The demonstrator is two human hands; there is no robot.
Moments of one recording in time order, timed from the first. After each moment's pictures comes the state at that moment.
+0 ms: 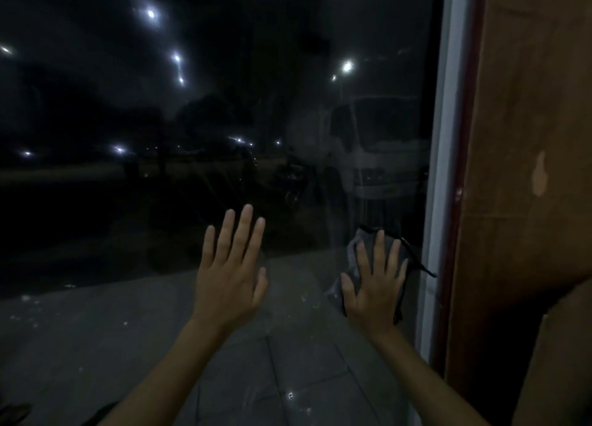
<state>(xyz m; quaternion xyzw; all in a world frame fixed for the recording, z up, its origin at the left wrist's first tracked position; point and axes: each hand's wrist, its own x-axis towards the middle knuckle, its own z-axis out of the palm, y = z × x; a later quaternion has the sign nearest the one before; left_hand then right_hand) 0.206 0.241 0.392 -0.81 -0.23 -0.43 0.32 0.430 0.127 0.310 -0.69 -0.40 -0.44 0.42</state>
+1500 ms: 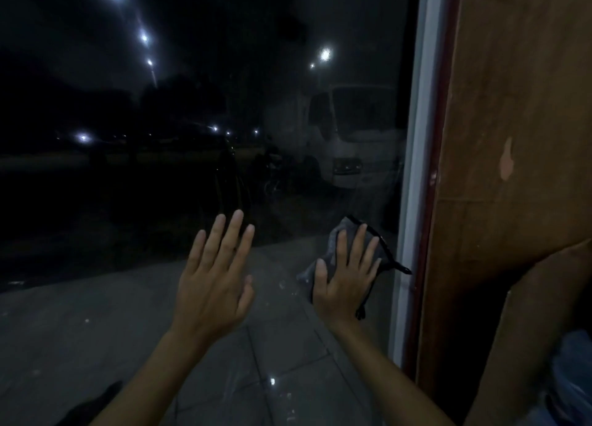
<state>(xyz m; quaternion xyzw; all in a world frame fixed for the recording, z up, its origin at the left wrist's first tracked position) 0.209 0.229 0.372 -0.84 -0.18 -0.43 0.29 0.405 0.142 0.304 -0.70 -0.31 -0.41 0.50</state>
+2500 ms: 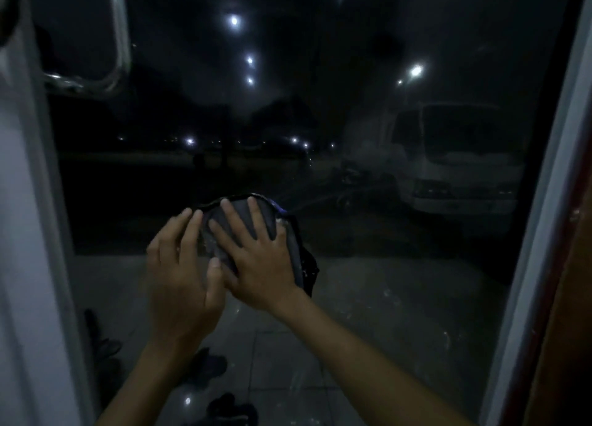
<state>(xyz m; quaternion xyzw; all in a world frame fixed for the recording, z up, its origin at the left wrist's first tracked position) 0.031 0.241 0.396 -0.71 -0.31 -0.62 0.11 0.169 0.256 0.393 -0.57 -0.67 -0.42 0.23</state>
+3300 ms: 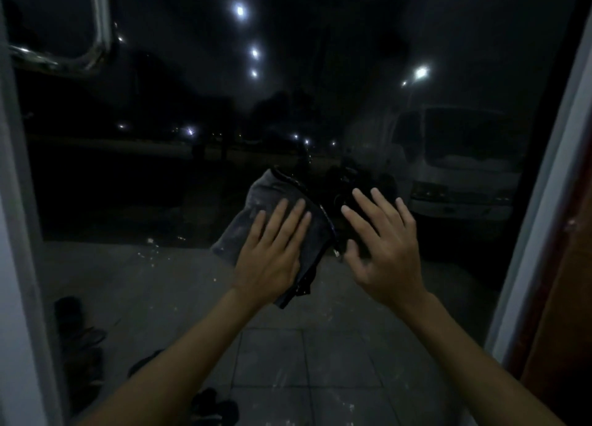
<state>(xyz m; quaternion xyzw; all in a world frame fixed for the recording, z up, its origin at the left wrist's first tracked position) 0.162 0.274 0.388 -0.77 -0.22 -0.48 0.37 0.320 0.143 0.424 -0.50 -0.61 -0.50 0.36</state>
